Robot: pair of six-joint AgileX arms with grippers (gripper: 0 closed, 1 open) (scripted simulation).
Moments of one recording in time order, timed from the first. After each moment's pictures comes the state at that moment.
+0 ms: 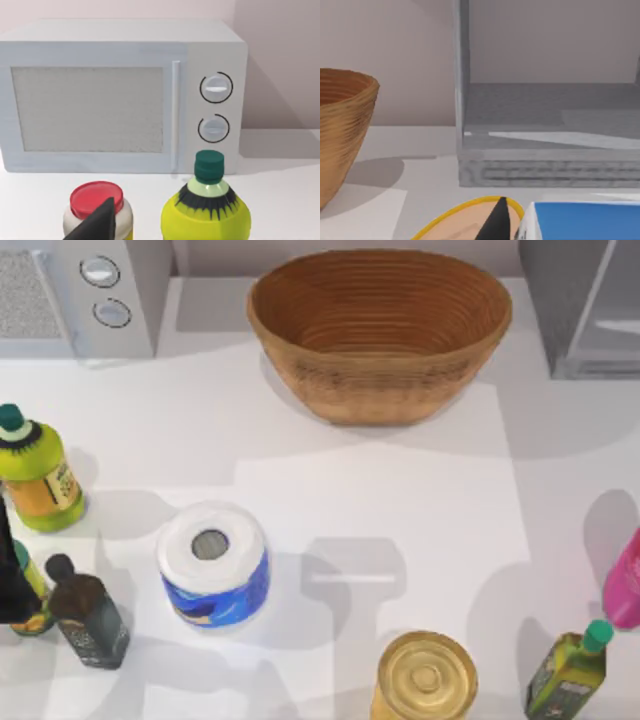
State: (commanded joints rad) left arm 0.00 0.00 0.00 0.00 0.00 0.00; right arm 0.00 0.00 0.00 0.00 0.00 0.00
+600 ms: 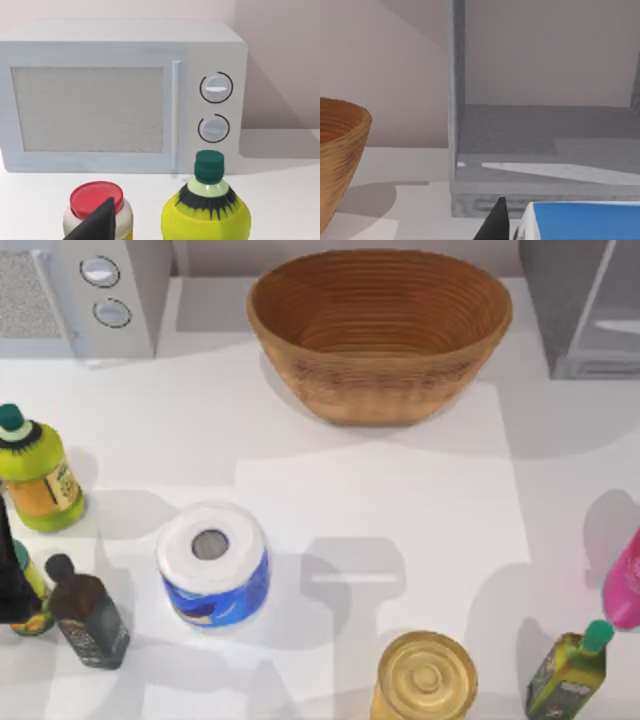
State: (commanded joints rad) left arm 0.00 0.00 0.00 0.00 0.00 0.00; right arm -0.04 0.29 0.13 0.16 -0.03 -0.01
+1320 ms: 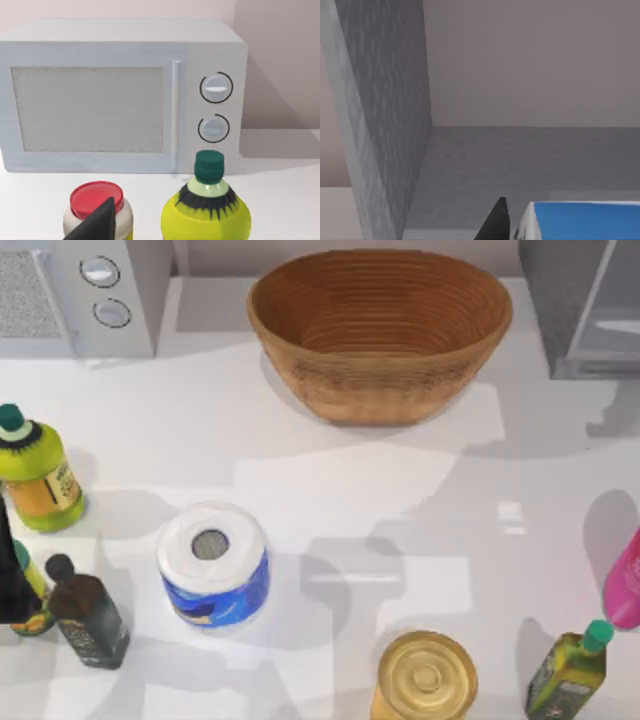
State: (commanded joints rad) left arm 0.00 0.00 0.00 0.00 0.00 0.00; right arm -0.19 1.52 0.65 0.80 -0.18 0.00
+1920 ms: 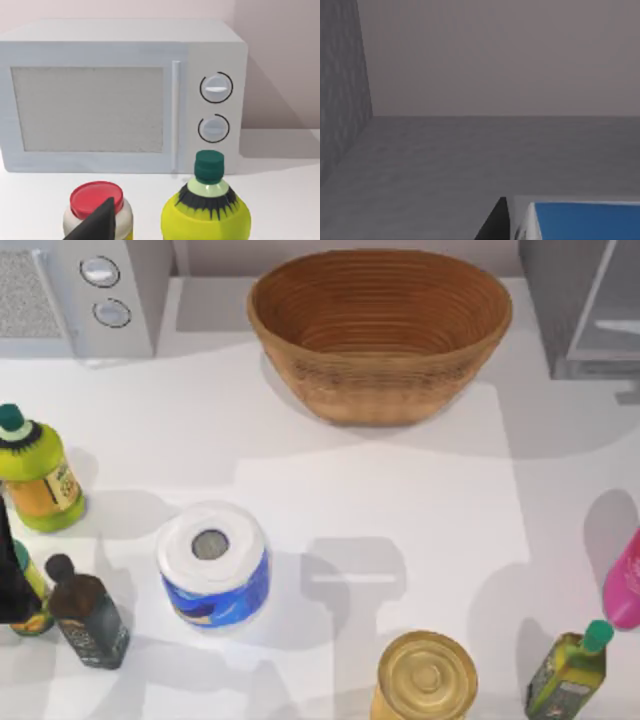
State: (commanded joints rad) left arm 0.00 0.00 0.00 0.00 0.00 0.00; right arm -0.27 2.15 0.96 1.18 -0.25 0.01
